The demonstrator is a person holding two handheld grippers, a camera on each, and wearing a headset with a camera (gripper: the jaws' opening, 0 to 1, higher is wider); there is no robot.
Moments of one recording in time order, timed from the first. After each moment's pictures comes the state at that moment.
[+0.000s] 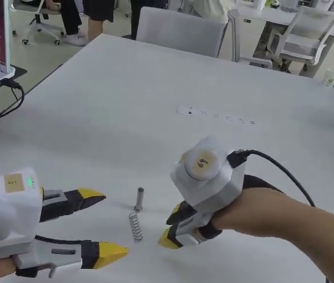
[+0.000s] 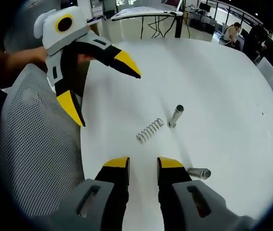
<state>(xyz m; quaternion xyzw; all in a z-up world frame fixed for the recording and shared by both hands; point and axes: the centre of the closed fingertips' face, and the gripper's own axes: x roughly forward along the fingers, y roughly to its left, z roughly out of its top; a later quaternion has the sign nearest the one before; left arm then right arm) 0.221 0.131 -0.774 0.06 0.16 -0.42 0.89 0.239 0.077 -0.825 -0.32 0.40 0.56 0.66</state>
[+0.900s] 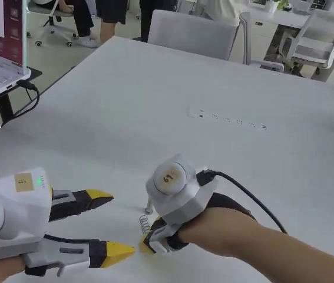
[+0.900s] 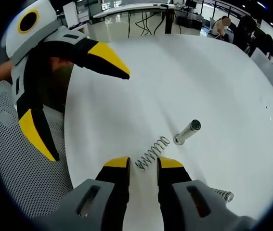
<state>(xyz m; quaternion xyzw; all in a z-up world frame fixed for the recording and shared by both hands) 0.222 0.139 -0.771 0.06 0.16 -0.41 0.90 0.247 0.113 -0.858 -0.29 0.41 0.51 0.69</state>
